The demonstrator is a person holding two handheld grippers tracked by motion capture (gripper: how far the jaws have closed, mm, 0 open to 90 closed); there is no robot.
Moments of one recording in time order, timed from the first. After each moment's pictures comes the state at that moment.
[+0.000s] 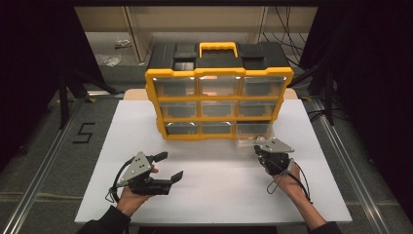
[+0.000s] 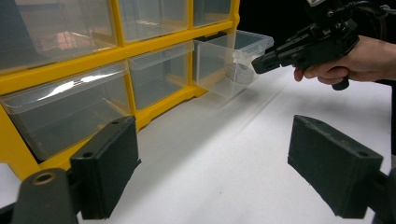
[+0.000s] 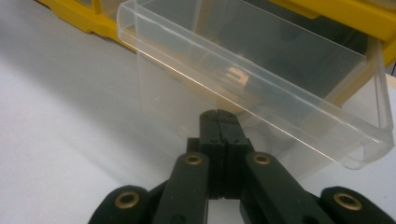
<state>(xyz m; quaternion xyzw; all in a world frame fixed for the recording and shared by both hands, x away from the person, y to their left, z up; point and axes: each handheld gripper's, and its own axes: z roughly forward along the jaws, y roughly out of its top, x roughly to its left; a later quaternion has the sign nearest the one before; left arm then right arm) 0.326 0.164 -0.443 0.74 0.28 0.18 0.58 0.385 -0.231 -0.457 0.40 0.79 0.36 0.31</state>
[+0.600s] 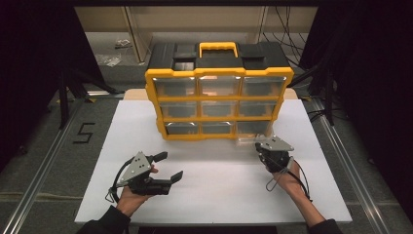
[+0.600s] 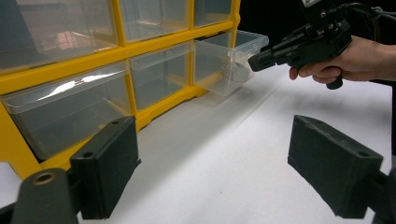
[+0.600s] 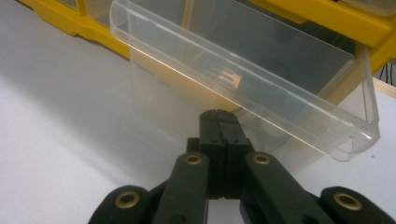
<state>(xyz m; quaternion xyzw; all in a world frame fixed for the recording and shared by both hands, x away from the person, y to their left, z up) 0.326 0.165 -0.443 0.74 0.29 0.18 0.58 0.392 -0.232 -0.459 0.40 0.78 0.36 0.32</state>
